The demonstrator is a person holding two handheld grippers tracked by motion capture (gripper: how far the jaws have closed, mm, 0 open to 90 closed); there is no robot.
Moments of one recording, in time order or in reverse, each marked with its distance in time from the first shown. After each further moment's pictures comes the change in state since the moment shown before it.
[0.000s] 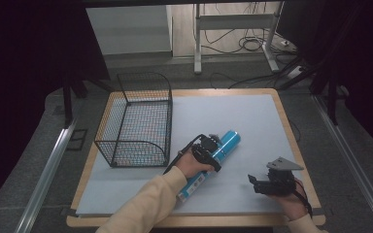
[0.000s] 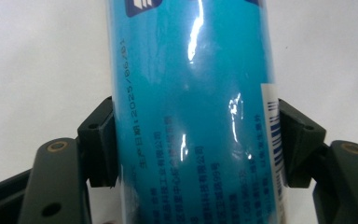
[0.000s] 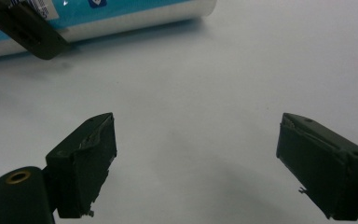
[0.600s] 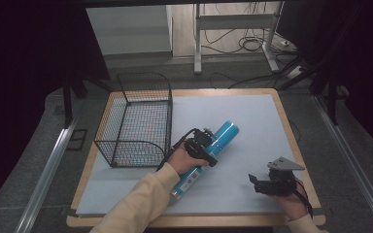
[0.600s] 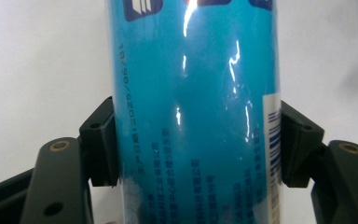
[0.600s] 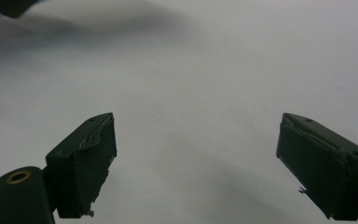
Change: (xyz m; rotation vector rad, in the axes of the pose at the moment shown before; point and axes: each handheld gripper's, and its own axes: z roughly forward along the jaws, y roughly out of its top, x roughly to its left) left arm 0.012 -0.004 -0.034 -0.066 -0.013 0.009; right arm -0.001 0.000 -0.001 -0.008 -0.003 0.009
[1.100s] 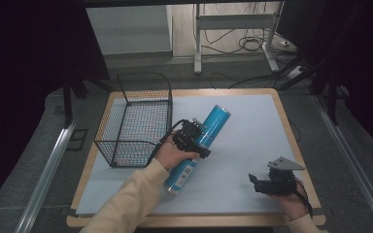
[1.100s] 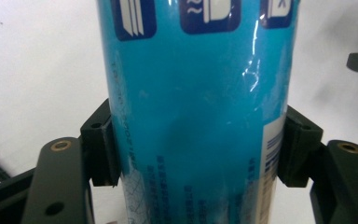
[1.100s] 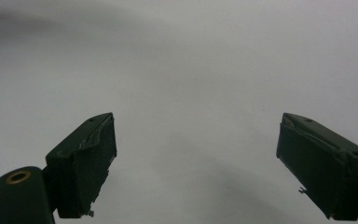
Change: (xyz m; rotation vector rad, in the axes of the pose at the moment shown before) left arm 0.012 -0.005 -0.047 -0.094 0.015 0.006; right arm 0.001 0.000 0.000 -0.004 -0.002 0.005
